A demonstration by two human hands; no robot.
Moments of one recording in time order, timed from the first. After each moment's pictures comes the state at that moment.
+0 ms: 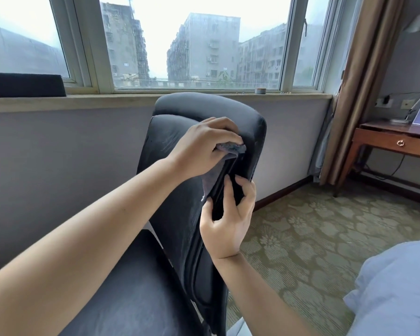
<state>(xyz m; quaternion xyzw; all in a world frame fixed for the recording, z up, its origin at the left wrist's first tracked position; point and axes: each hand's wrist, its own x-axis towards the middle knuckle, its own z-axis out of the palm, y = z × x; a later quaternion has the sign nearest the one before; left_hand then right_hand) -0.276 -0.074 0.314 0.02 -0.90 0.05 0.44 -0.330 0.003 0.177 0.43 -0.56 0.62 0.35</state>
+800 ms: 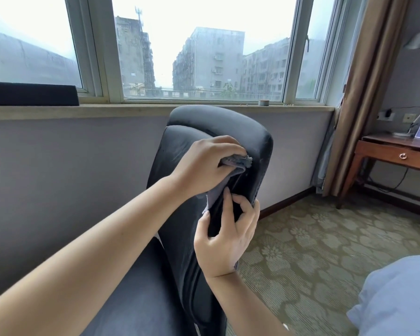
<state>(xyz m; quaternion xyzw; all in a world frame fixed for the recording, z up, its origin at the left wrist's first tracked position) -0.260 -0.043 0.312 0.03 -0.89 0.00 0.46 -0.300 0.019 0.180 0.37 -0.59 0.62 0.36</state>
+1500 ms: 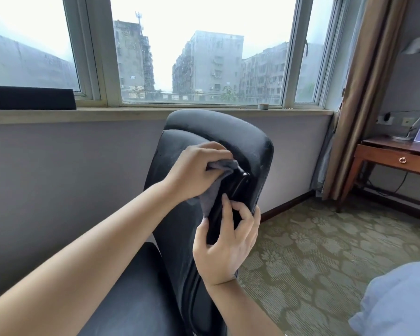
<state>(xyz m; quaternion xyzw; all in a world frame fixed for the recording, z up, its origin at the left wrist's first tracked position) -0.259 -0.070 0.304 0.06 -0.88 -0.06 0.46 -0.304 0.010 0.178 0.37 -0.59 0.62 0.36</state>
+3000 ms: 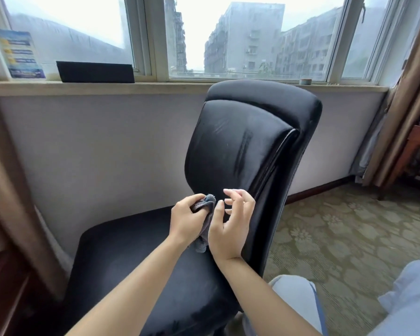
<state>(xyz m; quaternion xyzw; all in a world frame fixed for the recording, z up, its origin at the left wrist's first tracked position) -0.138 -0.008 0.139 0.45 -0.66 -0.38 0.47 -0.213 0.042 0.133 0.45 -0.54 0.71 0.06</state>
